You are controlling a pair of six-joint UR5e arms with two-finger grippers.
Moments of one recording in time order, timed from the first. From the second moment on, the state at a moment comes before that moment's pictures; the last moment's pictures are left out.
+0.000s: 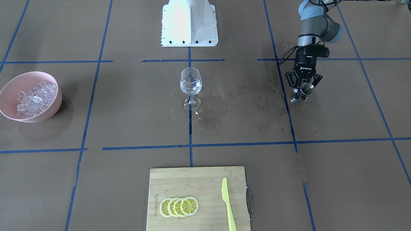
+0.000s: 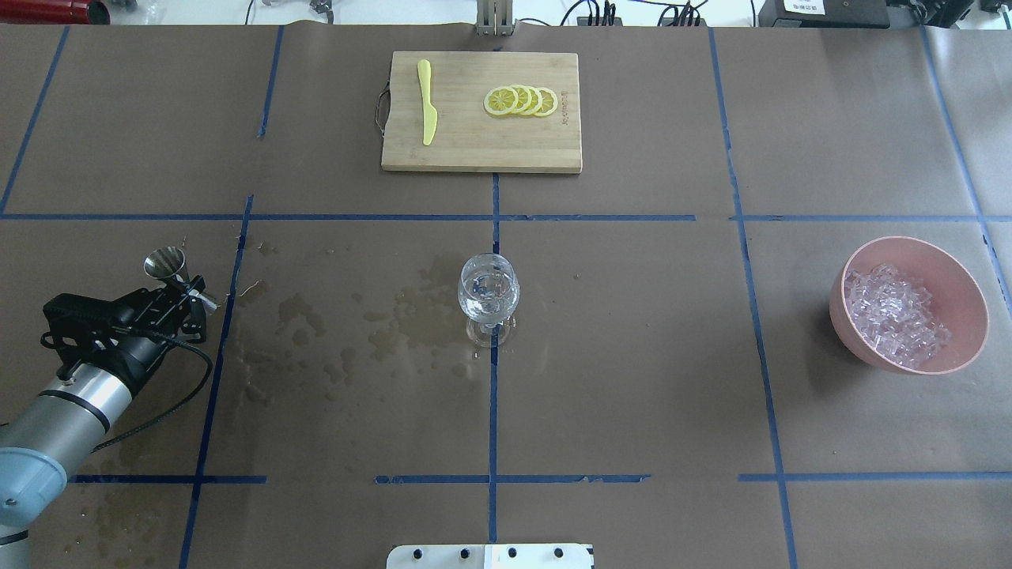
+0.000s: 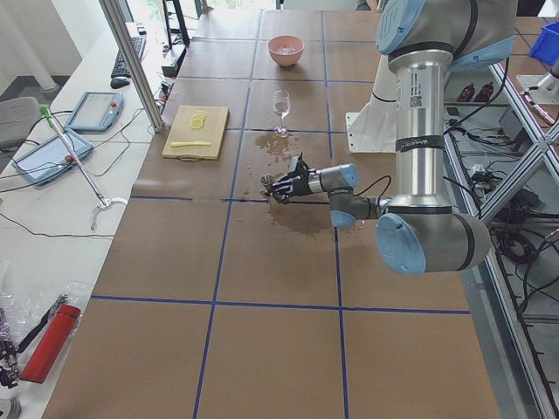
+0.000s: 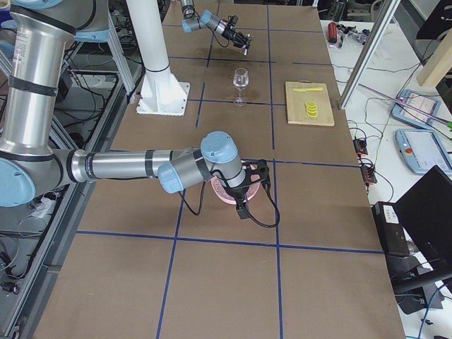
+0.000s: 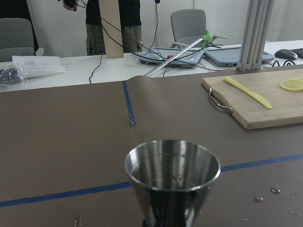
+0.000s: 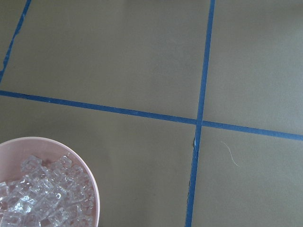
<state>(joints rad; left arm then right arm) -0.26 -1.45 -1.69 -2.80 -0.74 -1.03 1.52 -1.82 1.89 -1.20 2.32 0.20</state>
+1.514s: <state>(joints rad) -0.17 -1.46 -1.62 -2.84 -0.62 -1.10 1.52 -1.82 1.90 -1.20 2.32 0.20</state>
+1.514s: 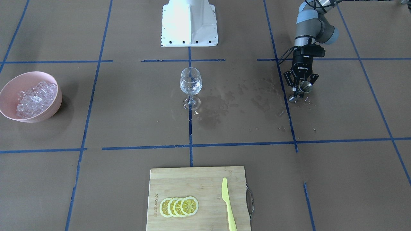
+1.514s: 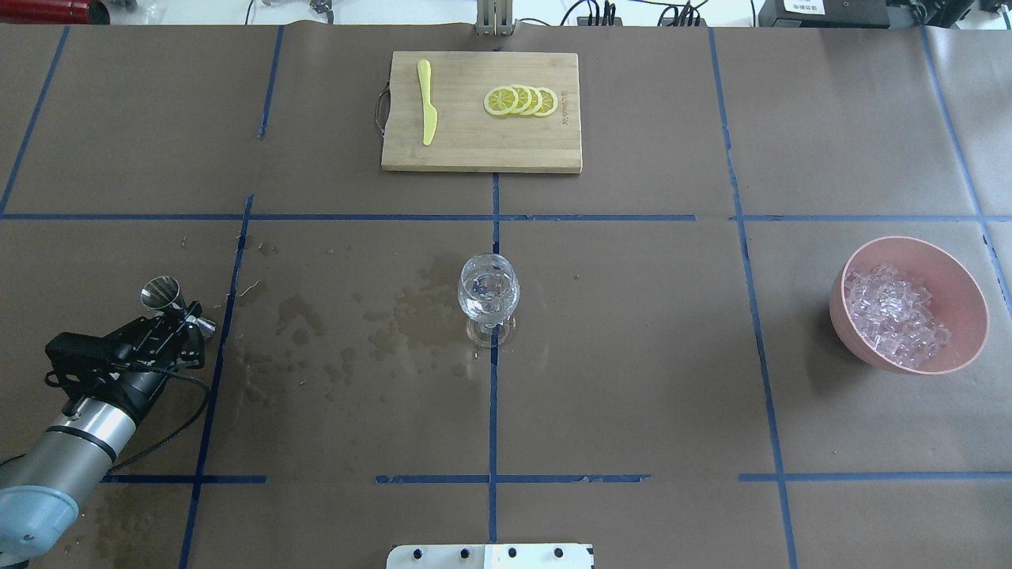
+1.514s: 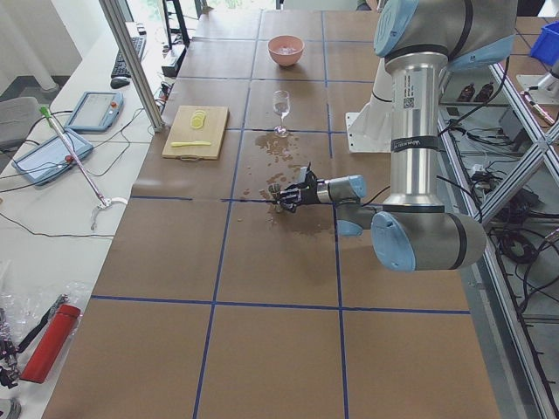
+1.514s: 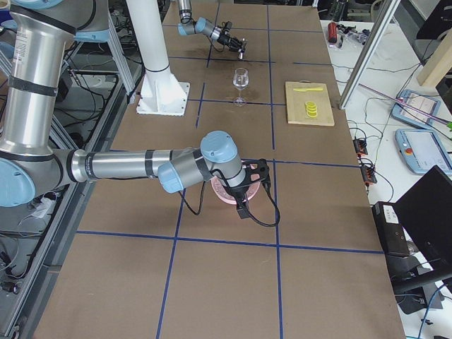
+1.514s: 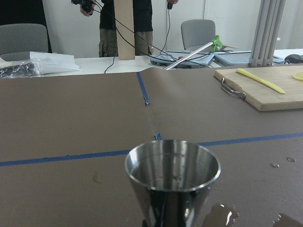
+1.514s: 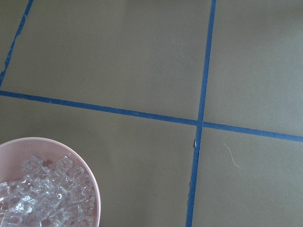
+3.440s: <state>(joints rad) -0.16 -1.46 -1.60 -2.94 -0.48 -1.09 1.52 -1.82 1.89 -1.20 2.32 0.20</state>
